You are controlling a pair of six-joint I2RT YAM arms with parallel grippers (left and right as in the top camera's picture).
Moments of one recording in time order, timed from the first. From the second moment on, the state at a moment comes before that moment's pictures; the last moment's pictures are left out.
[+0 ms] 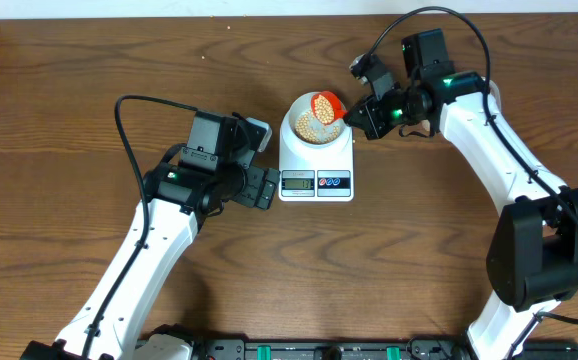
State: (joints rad) left arm -0.31 1.34 1.03 -0.73 0.18 0.06; right arm 0.25 1.91 1.52 -0.69 -0.63 -0.23
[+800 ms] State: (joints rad) left arm -0.31 1.34 1.03 -0.73 0.18 0.06; right arm 0.28 1.88 1.53 -0.69 -0.57 -0.31
